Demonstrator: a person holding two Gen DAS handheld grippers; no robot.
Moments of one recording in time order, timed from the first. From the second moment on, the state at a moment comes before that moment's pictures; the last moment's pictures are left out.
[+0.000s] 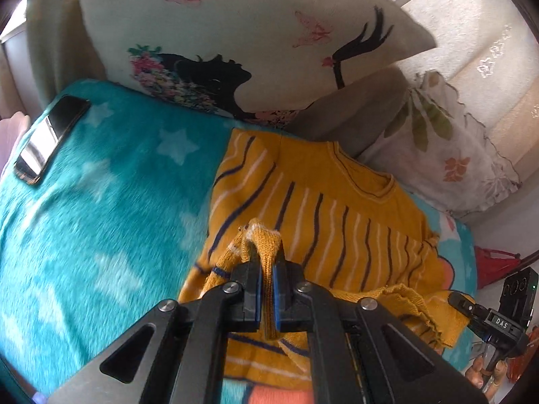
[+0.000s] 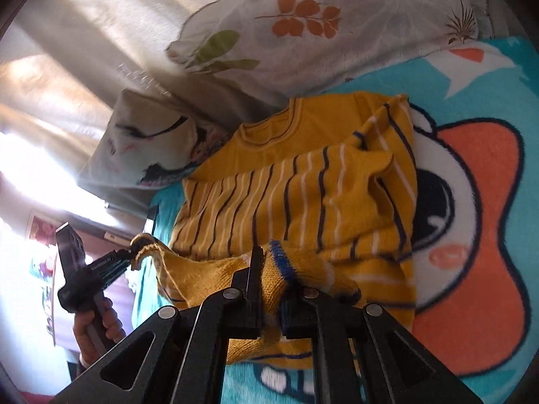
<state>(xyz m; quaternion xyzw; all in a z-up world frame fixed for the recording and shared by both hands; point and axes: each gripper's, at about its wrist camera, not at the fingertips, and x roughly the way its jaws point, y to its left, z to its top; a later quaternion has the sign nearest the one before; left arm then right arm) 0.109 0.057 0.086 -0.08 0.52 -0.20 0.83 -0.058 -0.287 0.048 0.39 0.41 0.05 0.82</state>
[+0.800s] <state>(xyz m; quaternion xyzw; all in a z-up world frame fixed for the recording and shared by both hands) 0.183 0.037 0.068 -0.12 0.51 -0.22 0.82 0.037 -0.388 -0.001 0.58 0.30 -0.04 0.75</state>
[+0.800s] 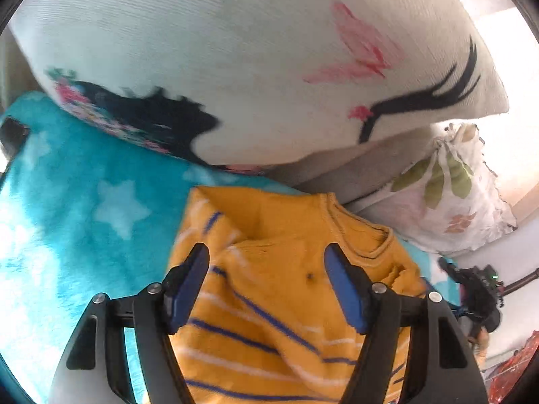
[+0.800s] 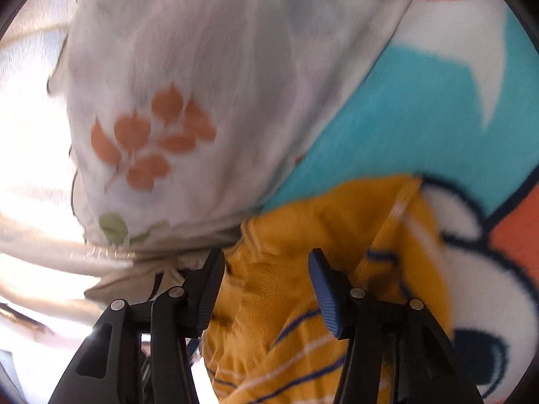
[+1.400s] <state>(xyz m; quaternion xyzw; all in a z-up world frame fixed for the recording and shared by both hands) 0.156 0.086 0.030 -0.03 0.54 -0.16 0.83 0.069 -0.297 0.053 0.17 0.45 -0.13 0.87</state>
